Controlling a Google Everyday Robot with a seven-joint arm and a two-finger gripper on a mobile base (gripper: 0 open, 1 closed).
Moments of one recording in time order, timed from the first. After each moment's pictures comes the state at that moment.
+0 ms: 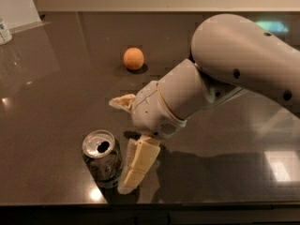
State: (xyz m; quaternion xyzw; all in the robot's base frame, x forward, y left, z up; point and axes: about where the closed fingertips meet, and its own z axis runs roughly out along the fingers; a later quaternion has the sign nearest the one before) arm 0.366 0.062 0.879 -0.71 0.58 0.28 0.28
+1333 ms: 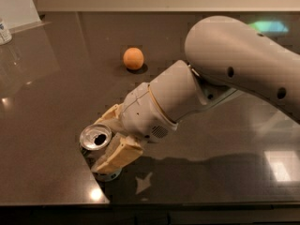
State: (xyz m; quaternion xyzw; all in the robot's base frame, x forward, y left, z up) arm 0.345 0.086 0.893 -0.71 0.55 0.33 0.28
